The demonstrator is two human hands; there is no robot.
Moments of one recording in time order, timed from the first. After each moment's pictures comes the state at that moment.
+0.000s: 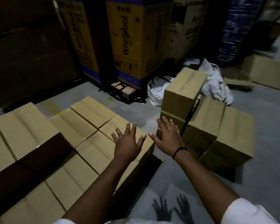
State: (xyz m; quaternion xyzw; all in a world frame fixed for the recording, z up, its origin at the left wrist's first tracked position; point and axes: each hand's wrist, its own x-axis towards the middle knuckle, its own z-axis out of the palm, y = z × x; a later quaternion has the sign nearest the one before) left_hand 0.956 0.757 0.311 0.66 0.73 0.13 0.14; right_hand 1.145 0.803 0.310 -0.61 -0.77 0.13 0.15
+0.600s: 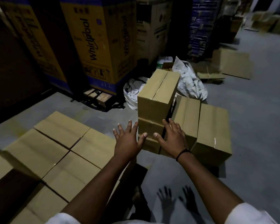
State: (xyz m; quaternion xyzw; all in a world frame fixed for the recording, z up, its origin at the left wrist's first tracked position) left_hand 1.066 0.905 0.309 0.74 0.65 0.13 0.13; right_hand 1.273 0.906 0.299 -0.71 -0.67 0.14 0.16
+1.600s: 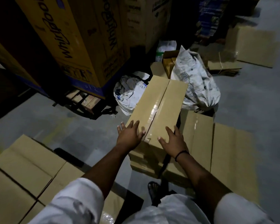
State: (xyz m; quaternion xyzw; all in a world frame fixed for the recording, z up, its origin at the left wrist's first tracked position) left_hand 1.178 1.381 0.223 0.73 0.65 -0.01 0.21; right_hand 1.393 1.332 0.204 -0.76 -0.57 0.30 0.11
